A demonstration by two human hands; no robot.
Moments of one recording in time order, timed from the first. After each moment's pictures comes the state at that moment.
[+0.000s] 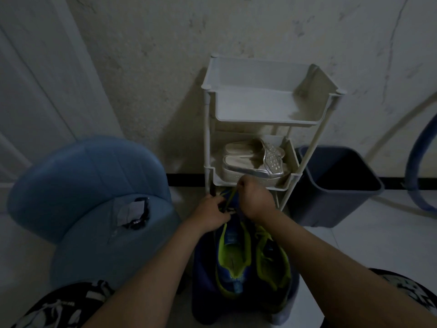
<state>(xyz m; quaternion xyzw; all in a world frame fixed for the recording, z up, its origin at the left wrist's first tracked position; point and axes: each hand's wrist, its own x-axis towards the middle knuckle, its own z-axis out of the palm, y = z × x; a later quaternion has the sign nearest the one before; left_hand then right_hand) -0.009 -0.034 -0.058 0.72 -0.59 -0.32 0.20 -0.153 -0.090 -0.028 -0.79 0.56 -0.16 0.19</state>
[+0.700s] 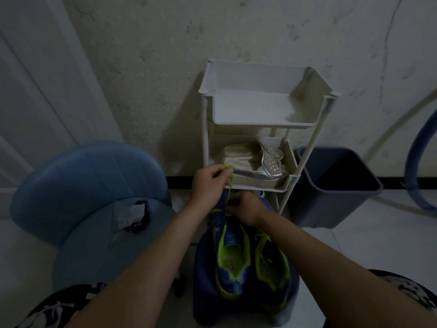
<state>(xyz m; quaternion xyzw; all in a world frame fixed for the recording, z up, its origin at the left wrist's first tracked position) -0.020 -0.053 0.007 0.63 -0.49 -0.33 0.51 -0.151 -0.090 -0.043 -0.79 0.48 -0.08 0.38</state>
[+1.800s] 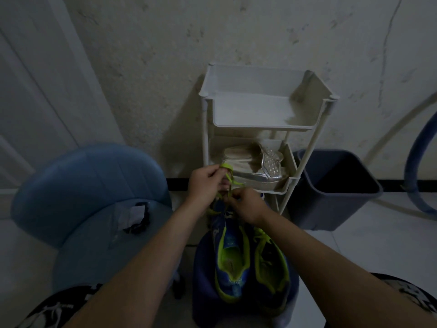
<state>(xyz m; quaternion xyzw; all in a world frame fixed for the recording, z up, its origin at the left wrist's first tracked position) -0.020 -0.057 0.013 0.59 -0.38 -0.43 0.57 -0.151 -0.087 -0.026 -0.76 0.50 -0.16 0.38</state>
